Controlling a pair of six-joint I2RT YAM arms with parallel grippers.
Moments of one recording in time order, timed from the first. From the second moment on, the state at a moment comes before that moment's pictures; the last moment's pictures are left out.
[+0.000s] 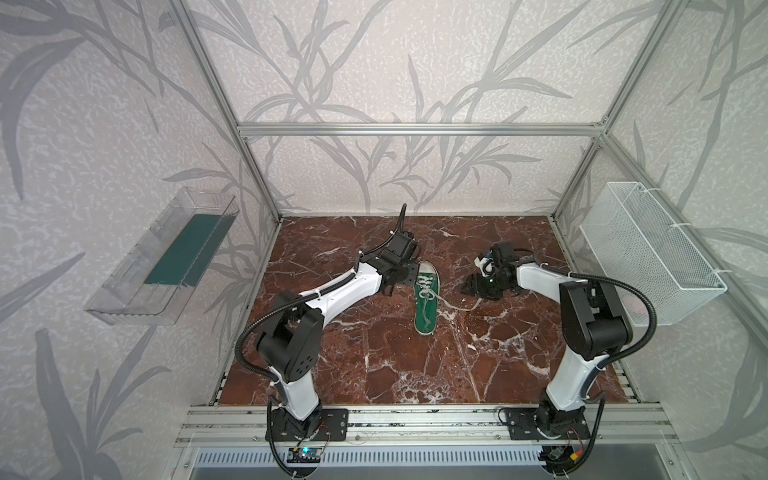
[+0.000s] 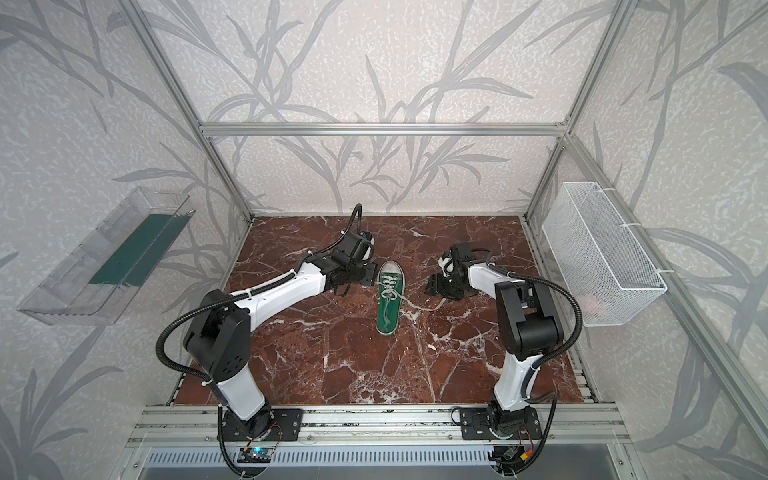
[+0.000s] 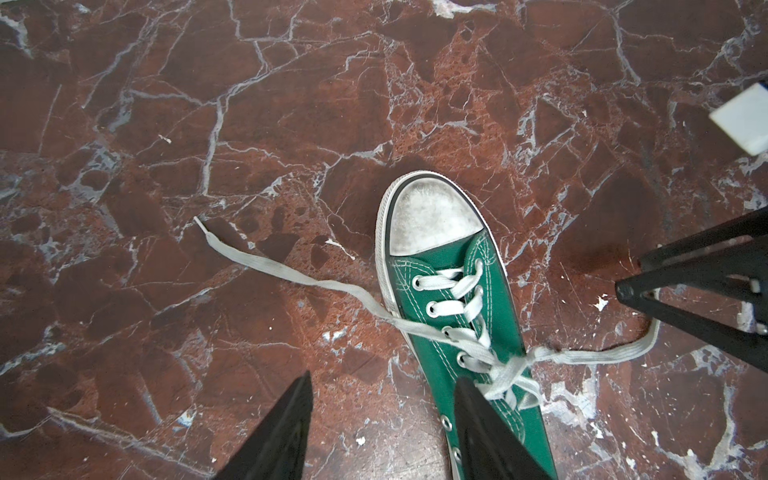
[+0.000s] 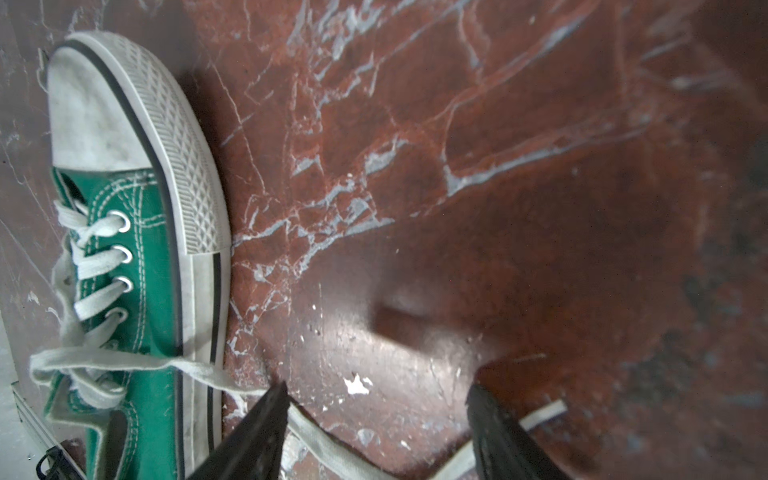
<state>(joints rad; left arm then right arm) -0.61 1.76 1.33 -0.47 -0.12 -0.29 0.19 1.82 1.07 -0.45 -0.41 0.29</state>
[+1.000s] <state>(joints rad) -0.61 1.73 1.27 -0.44 -0.09 -0.31 0.50 1.65 0.92 -0.70 -0.08 0.34</state>
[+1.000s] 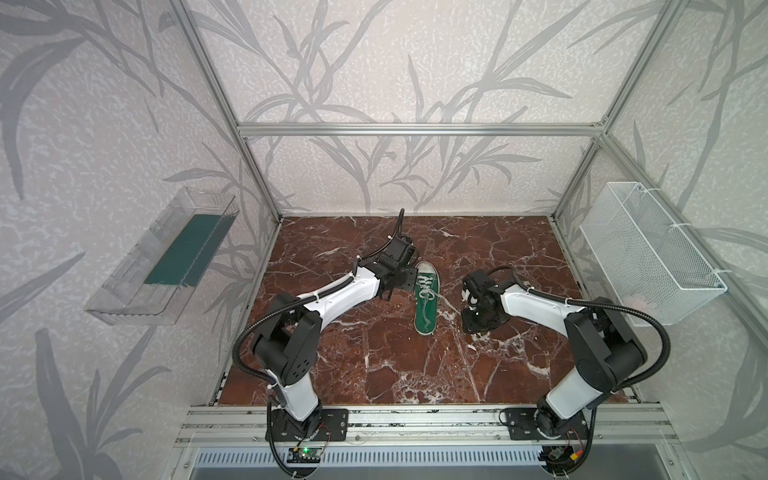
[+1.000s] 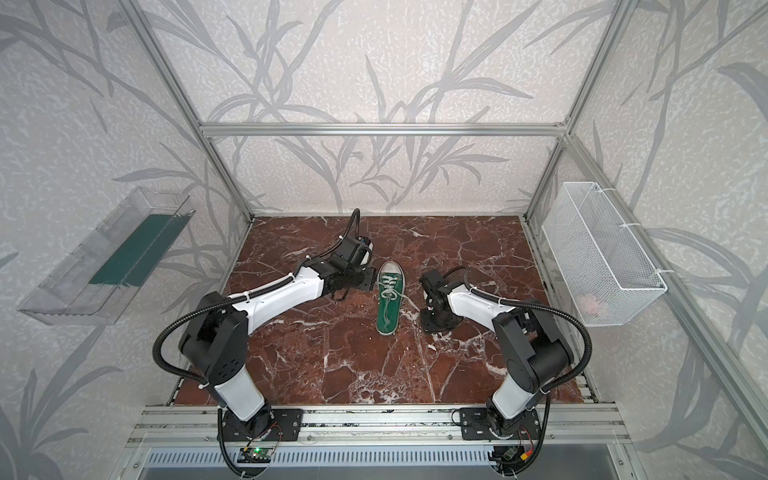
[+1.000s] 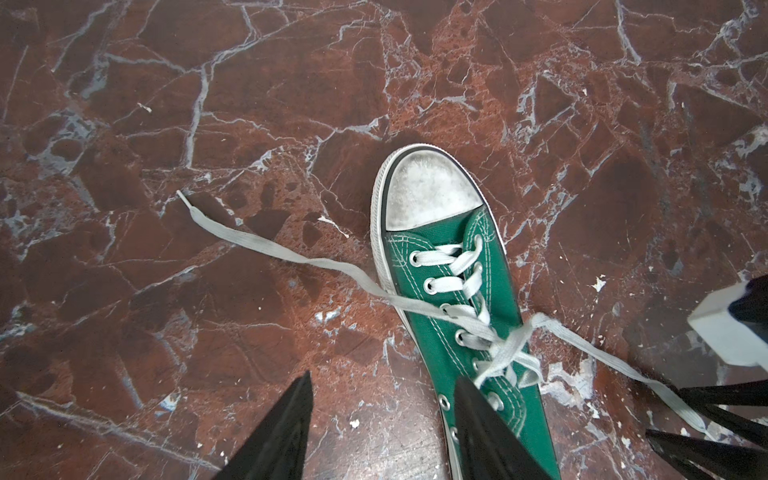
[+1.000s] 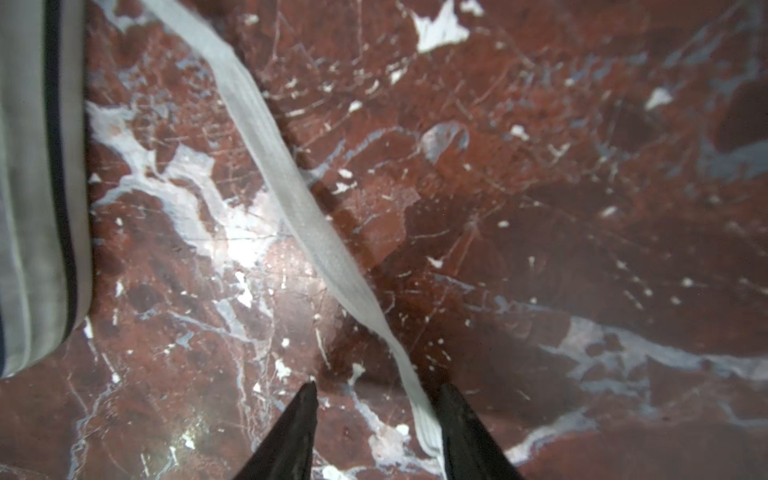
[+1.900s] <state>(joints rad) -0.61 1.73 1.27 -0.45 -0.06 -0.33 0.48 1.67 0.94 -0.73 -0.15 0.33</state>
